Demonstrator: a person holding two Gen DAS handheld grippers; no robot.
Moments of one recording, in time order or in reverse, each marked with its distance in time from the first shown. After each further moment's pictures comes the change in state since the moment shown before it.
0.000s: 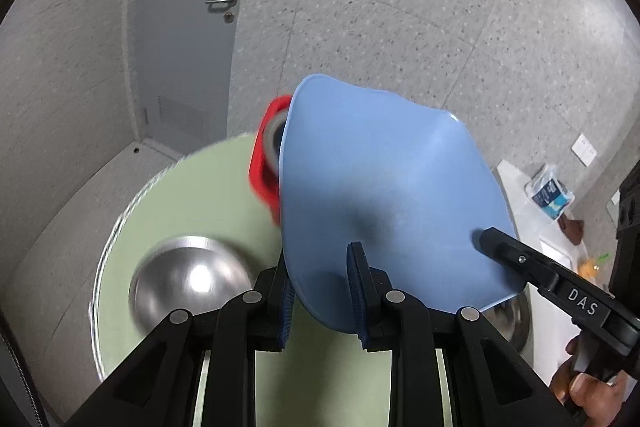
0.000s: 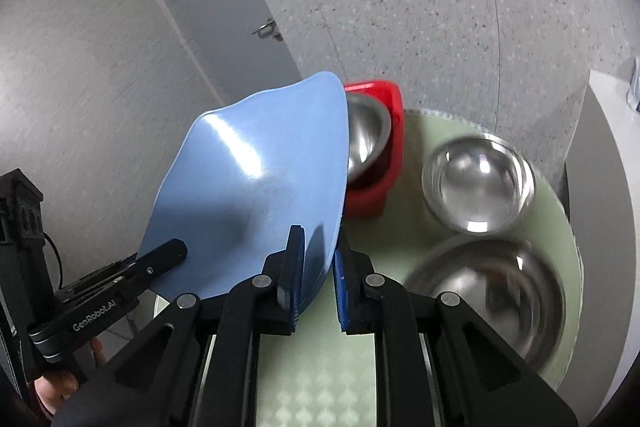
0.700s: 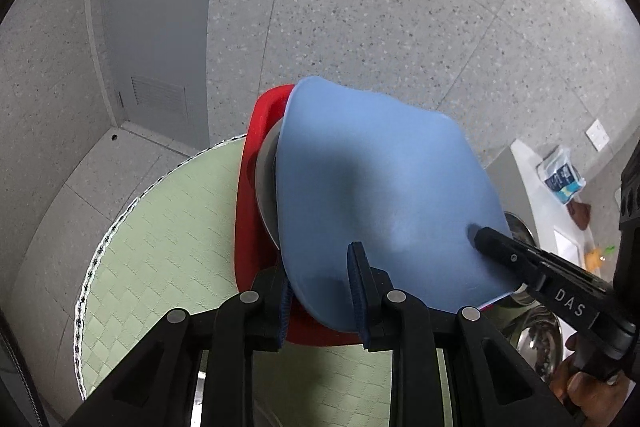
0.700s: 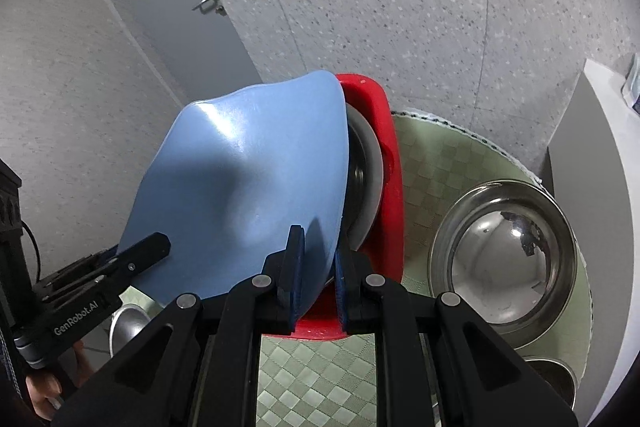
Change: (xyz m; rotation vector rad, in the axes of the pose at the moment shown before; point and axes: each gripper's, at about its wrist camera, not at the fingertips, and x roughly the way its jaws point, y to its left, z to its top) left arm 0.165 0.036 0.114 0.038 0.168 -0.027; right arm 0.101 -0.011 0.050 0.056 0.130 -0.171
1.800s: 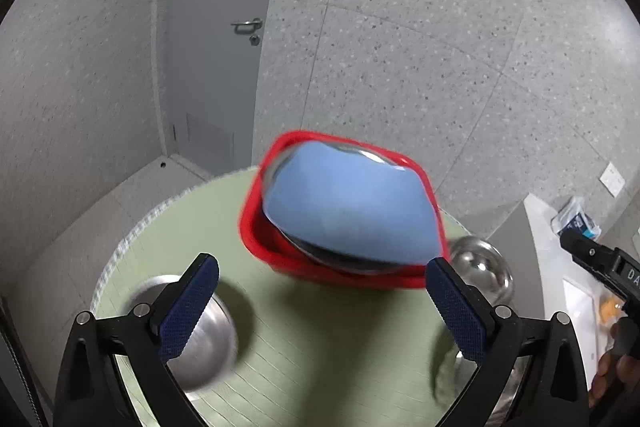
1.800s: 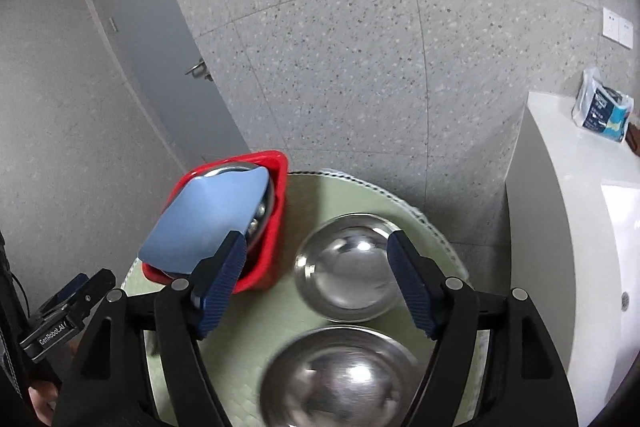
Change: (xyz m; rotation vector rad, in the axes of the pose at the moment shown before) left arm -0.096 -0.100 -0.129 -0.111 -0.262 0.159; right arm -0.127 -0.094 -0.008 0.001 -0.207 -0.001
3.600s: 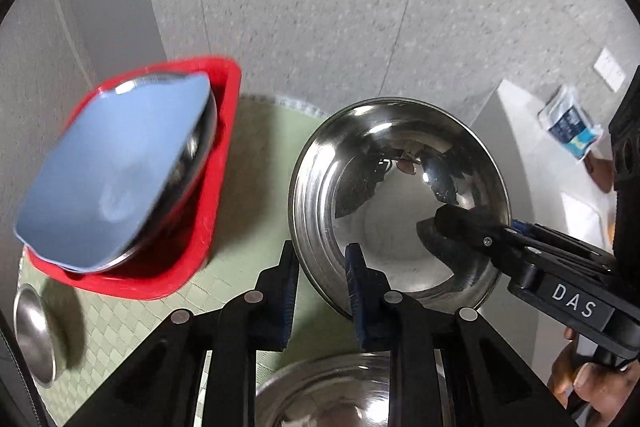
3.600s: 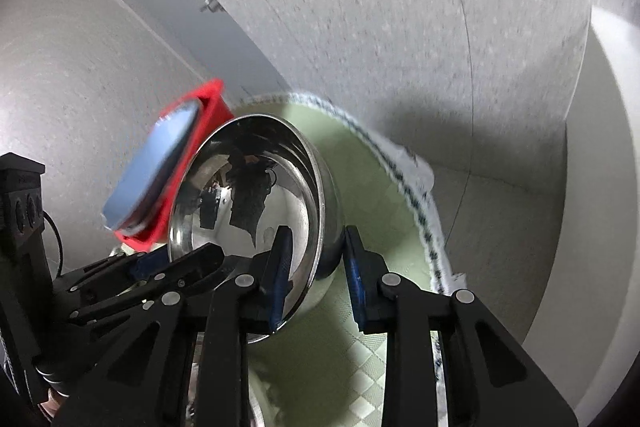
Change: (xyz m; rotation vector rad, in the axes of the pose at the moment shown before) left arm 0.171 -0.204 0.020 0.231 0.296 -0.045; right arm 0.096 -0.108 -0.012 0.027 0.263 0.238
